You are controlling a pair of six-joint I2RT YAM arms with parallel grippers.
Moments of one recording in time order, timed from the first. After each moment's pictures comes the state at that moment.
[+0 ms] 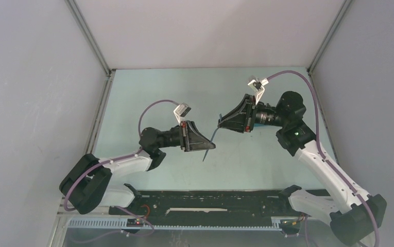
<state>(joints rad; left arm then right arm) -0.68 1.30 0.48 1.28 0.87 -1.46 0.45 1.04 0.97 0.14 -0.98 0.58</state>
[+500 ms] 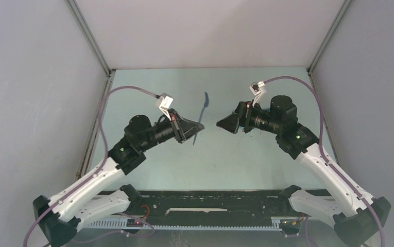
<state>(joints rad) -0.75 0.90 0.76 0.16 0.37 -0.71 0.52 0.98 0.97 -0.18 -0.54 0.59</state>
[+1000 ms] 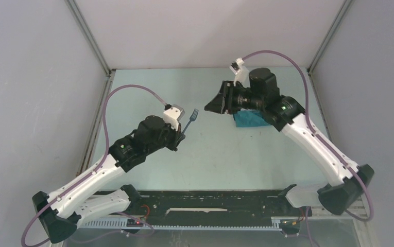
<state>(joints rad) -0.80 0.91 0.89 -0.49 -0.07 -0.20 0.61 1.28 1.40 -0.49 -0.43 0.60</state>
